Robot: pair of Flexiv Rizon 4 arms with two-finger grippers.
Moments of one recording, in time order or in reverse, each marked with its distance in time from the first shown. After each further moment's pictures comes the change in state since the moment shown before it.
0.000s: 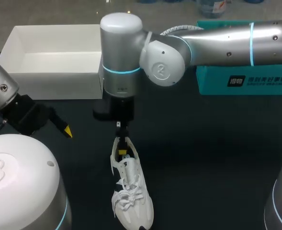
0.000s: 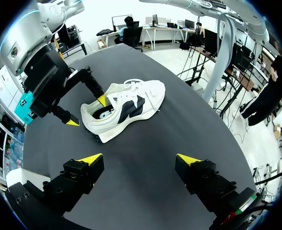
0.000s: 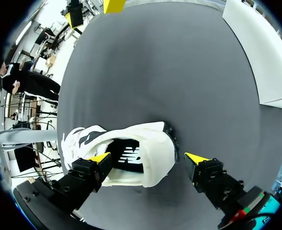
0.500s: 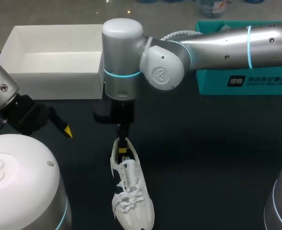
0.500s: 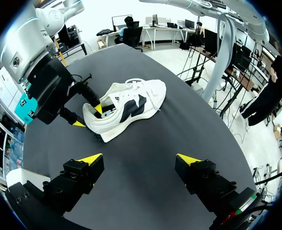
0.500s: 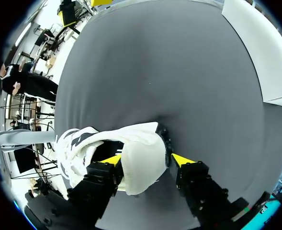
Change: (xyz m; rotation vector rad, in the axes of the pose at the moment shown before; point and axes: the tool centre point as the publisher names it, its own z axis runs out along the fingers) left arm 0.000 0.000 0.000 0.000 0.000 0.000; right arm -0.007 0.000 0.015 -0.005 0.008 0.010
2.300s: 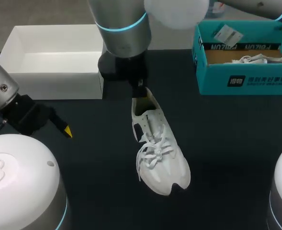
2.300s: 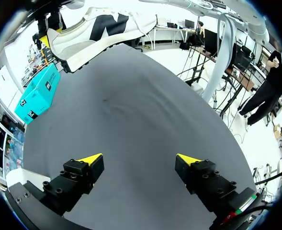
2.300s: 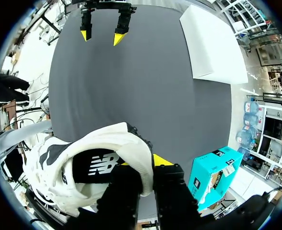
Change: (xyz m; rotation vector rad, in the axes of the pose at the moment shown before) left arm 0.000 0.000 0.000 0.000 0.000 0.000; right arm 0.033 -0.056 -0.209 0.198 -0.389 0.103
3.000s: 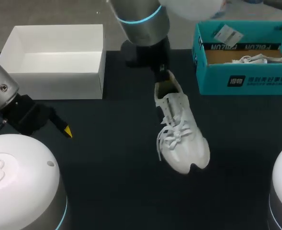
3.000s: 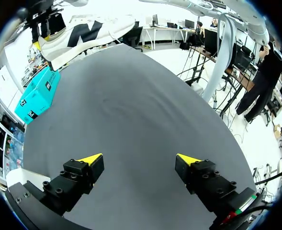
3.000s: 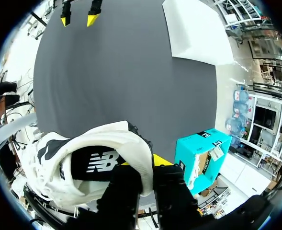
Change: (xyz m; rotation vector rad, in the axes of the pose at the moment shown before) left arm 0.000 0.000 0.000 0.000 0.000 0.000; right arm -0.068 -0.072 0.004 0.112 -0.114 0.036
